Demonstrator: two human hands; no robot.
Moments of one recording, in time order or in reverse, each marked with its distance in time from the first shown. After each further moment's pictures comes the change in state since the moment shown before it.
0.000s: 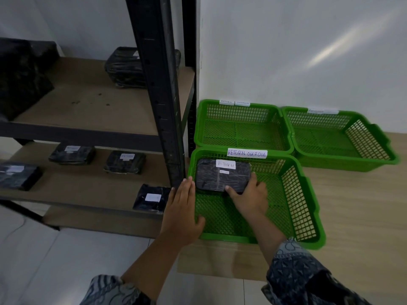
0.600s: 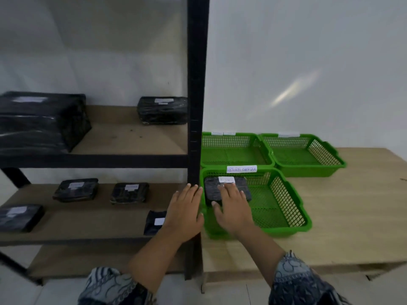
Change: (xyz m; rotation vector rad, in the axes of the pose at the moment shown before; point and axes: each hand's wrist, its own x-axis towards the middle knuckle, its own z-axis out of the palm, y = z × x) left_hand -0.028 -0.032 -0.106 0.068 0.005 0.219; right_hand -0.133 -0.078 -0.025 -0.227 0.131 -0.496
